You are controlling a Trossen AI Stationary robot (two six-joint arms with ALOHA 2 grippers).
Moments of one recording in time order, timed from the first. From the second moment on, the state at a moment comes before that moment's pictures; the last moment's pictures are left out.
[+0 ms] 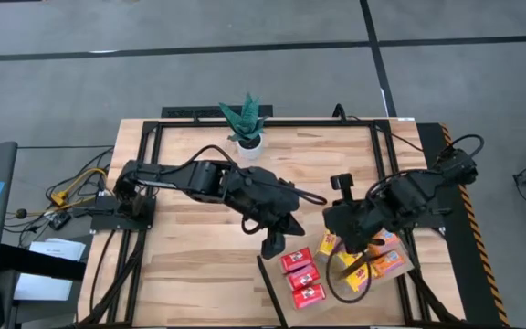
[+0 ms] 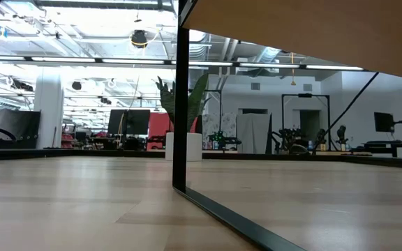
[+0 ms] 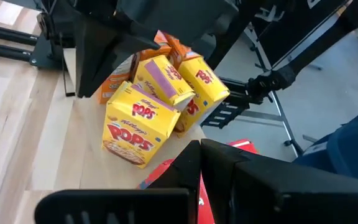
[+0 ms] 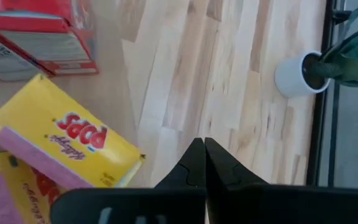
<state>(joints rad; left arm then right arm) -0.24 1.96 2.32 -0.80 0.06 -0.41 0.53 1.52 1.81 -1.47 0.42 0.17</state>
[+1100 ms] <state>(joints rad) -0.30 1.96 2.32 -0.82 0.01 -0.41 0.55 1.54 1.81 -1.50 0.33 0.21</state>
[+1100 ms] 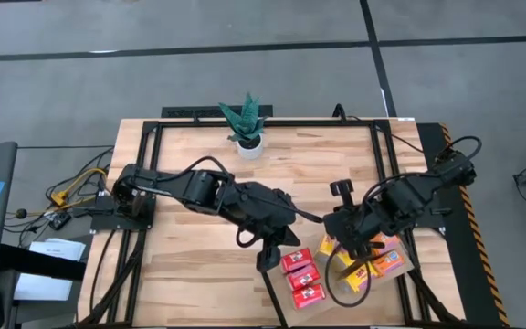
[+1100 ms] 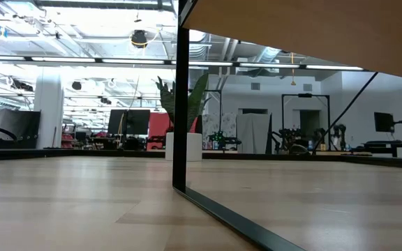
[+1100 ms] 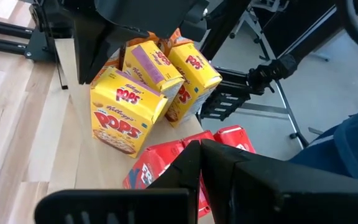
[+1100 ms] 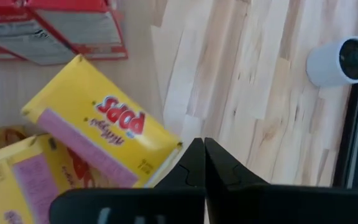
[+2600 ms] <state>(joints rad) -0.31 1.96 2.32 -0.83 -0.01 -0.41 0.71 1.65 1.91 -1.33 0.34 0.27</state>
